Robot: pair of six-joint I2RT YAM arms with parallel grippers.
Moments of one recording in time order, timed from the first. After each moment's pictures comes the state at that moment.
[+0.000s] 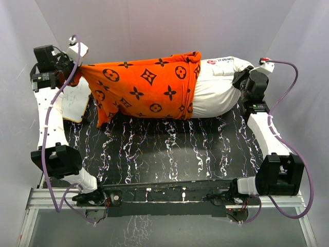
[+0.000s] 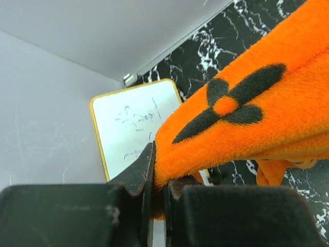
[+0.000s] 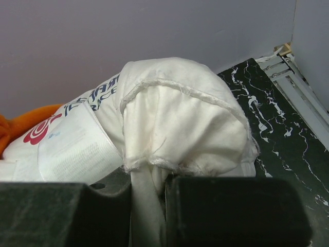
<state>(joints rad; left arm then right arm) 0.21 1.59 1.86 -0.77 0.28 0.77 -0.04 1.35 1.09 0.18 0.13 0.41</state>
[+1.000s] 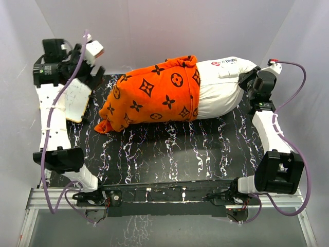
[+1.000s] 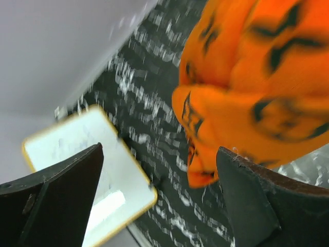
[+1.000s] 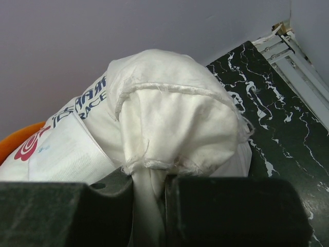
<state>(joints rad) 0.16 1.62 2.05 -1.15 0.51 0.78 -0.14 1.37 1.10 0.13 0.01 0.52</state>
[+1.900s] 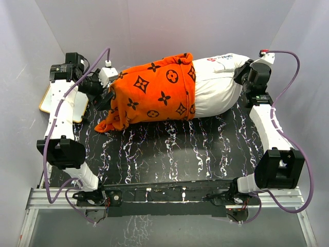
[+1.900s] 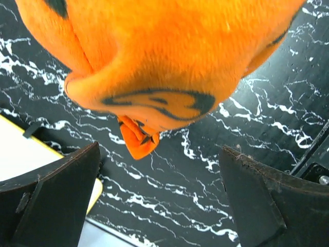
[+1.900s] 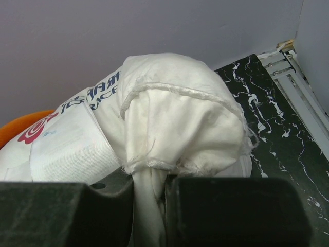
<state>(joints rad) 0.04 1.69 1.99 -1.48 0.52 1.01 -0.05 1.41 1.24 0.02 0.07 0.39</state>
